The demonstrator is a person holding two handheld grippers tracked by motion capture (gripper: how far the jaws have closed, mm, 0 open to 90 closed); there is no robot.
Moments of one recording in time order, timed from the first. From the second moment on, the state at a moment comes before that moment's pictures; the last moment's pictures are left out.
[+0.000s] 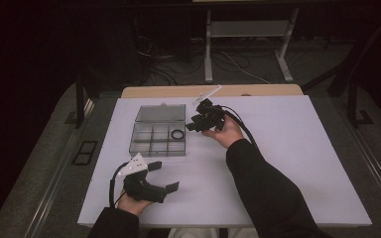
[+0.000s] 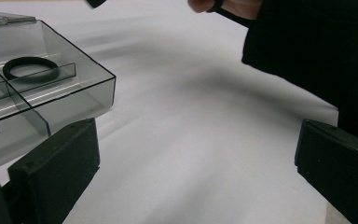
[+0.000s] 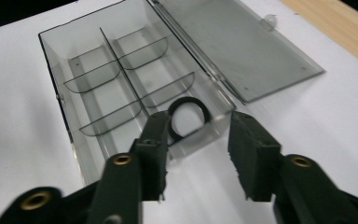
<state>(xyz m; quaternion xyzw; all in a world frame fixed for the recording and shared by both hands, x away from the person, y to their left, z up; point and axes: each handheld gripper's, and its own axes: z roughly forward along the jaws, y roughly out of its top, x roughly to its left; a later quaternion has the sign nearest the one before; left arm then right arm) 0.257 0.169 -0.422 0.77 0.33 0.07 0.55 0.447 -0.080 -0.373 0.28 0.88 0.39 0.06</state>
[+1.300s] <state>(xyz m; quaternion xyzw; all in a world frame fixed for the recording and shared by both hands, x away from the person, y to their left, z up) 0.255 0.167 -0.423 0.77 0.33 0.07 0.54 0.358 -0.206 -0.361 0.34 0.84 0.41 0.07</state>
